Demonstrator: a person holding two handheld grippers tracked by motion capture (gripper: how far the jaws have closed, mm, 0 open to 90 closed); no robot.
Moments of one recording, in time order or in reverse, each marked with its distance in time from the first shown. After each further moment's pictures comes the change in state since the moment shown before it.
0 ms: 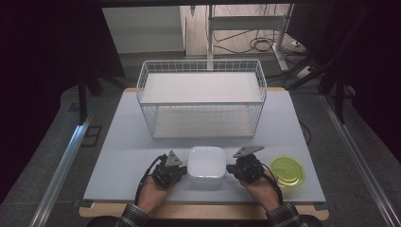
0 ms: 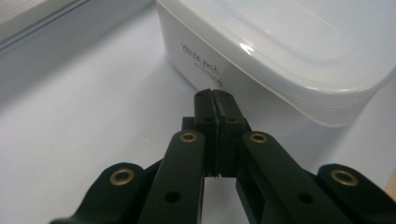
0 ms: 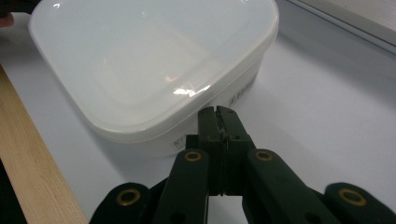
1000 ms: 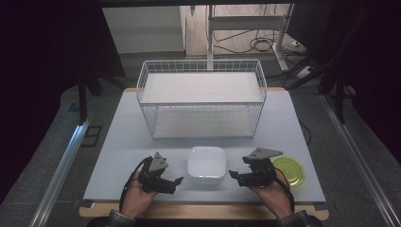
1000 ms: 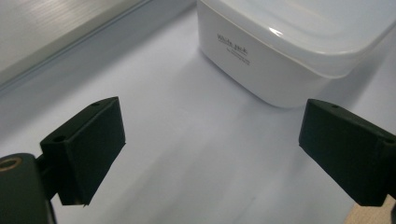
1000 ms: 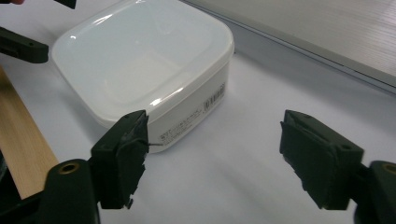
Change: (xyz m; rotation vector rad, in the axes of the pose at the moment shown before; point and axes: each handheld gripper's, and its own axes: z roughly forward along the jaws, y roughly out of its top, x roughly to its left) left arm 0.013 -0.019 -0.034 -0.077 0.051 0.029; right arm -0.007 -0.016 -0.031 -0.151 -0.031 0.035
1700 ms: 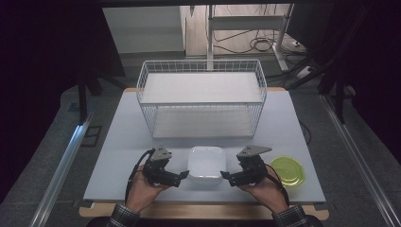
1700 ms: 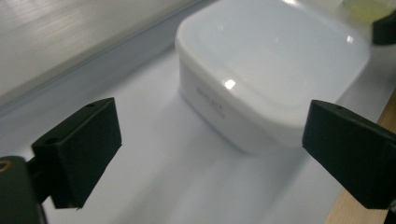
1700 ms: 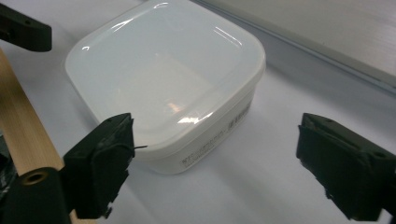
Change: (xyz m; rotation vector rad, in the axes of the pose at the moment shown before) left arm 0.000 0.032 0.001 -0.034 -0.082 -0.069; right arm 0.012 0.015 0.017 0.033 0.030 -0.014
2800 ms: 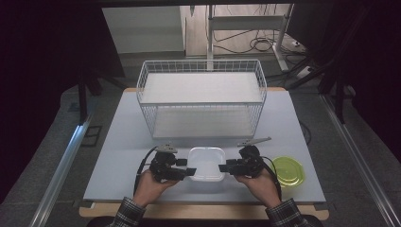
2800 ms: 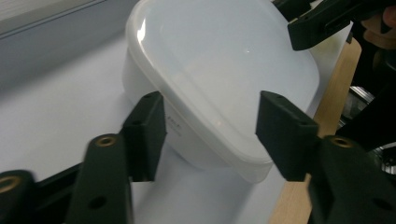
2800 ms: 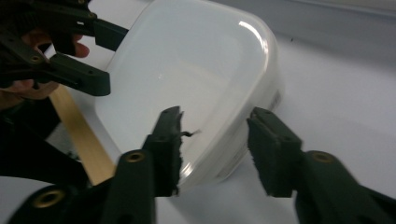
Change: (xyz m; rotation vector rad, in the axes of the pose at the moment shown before) left arm 0.003 0.008 0.015 0.063 -0.225 -0.111; right arm -0.013 0.013 0.009 0.083 0.180 0.266
